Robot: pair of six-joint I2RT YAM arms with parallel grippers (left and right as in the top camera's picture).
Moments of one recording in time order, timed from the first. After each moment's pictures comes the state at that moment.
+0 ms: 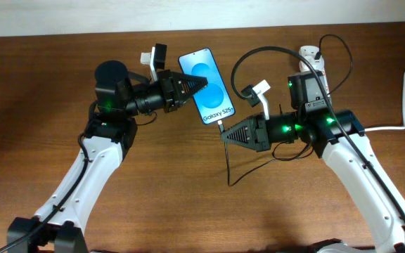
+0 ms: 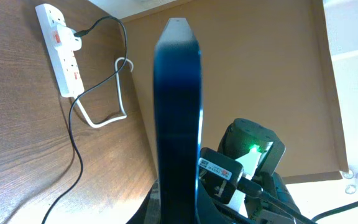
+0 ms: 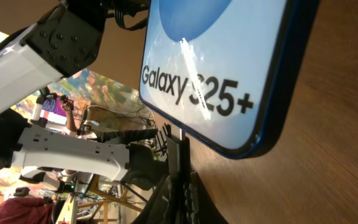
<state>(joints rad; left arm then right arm) -0.22 1.53 1.06 0.35 1.04 -1.18 0.22 1.41 1.16 -0.73 -1.19 0.07</state>
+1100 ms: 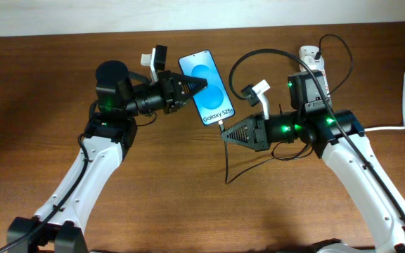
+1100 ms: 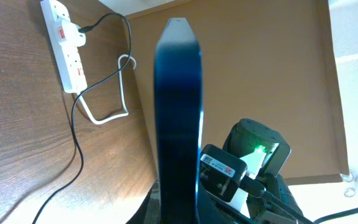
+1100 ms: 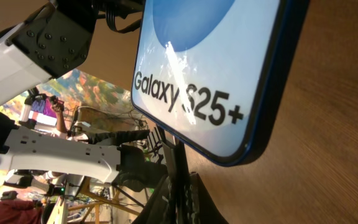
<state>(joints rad) -0.22 1.53 1.06 0.32 1.04 -1.17 0.22 1.40 1.16 -0.72 -1.15 0.07</state>
